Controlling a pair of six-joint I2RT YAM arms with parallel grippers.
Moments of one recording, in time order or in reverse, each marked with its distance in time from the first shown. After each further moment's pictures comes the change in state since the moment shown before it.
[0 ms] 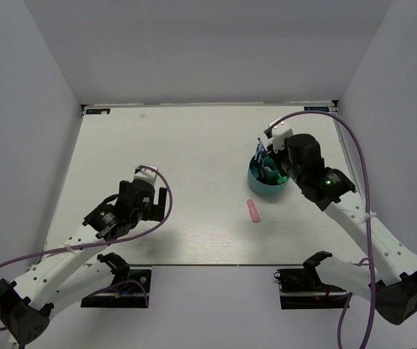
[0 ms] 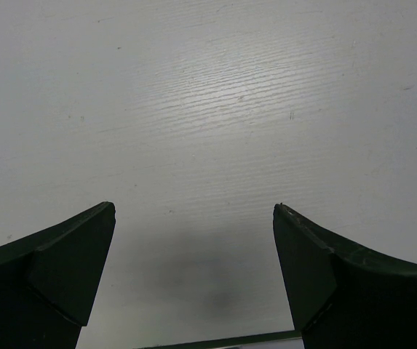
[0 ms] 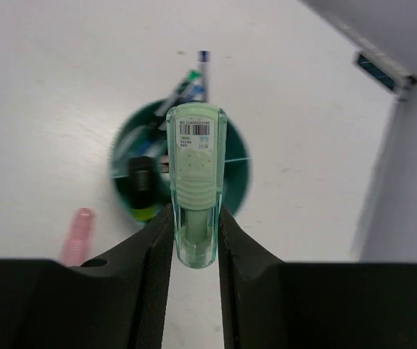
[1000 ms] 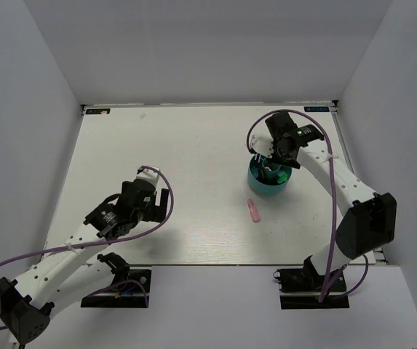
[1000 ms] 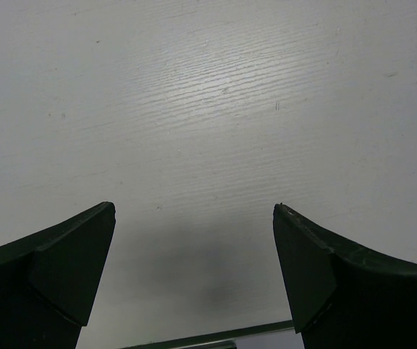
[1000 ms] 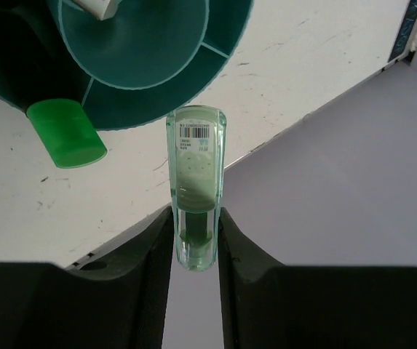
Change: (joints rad) left arm 0.000 0.011 0.000 0.001 0.048 0.000; right arm -0.120 0.475 0.348 -0.498 0.144 -0.715
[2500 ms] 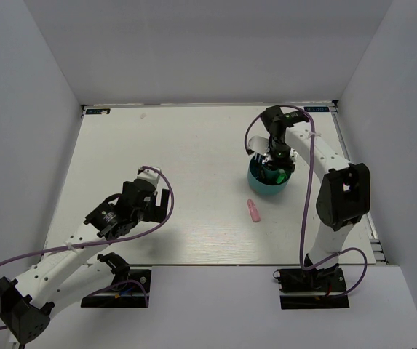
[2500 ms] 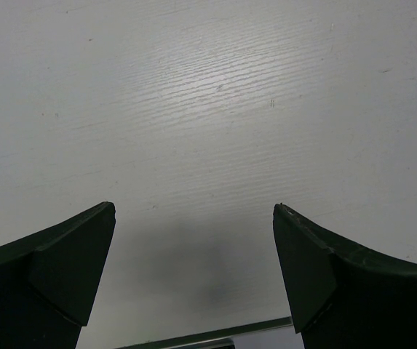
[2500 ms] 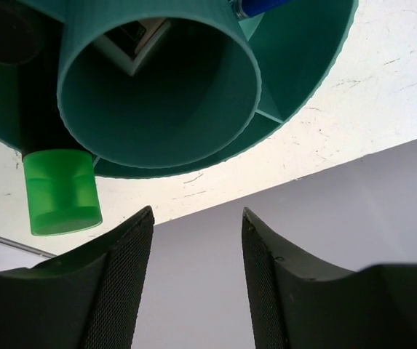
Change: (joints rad) left arm 0.000 0.003 0.000 0.000 0.018 0.000; right arm -0.068 0.303 0.204 -0.186 -0.110 -0.043
